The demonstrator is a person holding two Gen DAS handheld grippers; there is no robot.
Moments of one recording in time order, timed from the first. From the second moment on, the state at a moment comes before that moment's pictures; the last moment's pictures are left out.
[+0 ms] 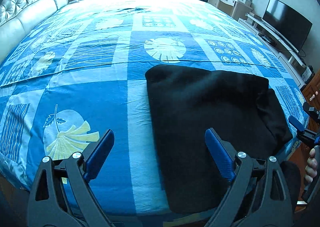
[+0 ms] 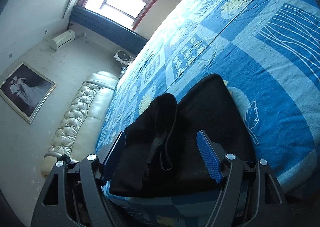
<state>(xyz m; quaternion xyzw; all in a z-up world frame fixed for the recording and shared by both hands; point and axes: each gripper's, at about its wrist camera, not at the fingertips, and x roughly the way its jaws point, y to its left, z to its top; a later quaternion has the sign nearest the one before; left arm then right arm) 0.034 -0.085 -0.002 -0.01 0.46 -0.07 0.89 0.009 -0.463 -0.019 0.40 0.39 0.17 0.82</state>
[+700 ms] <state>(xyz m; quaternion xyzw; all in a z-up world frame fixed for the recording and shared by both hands) 0.030 -0.066 -0.014 -0.03 0.46 -0.06 0.88 0.050 -0.390 -0.049 0.33 0.50 0.19 0.77</state>
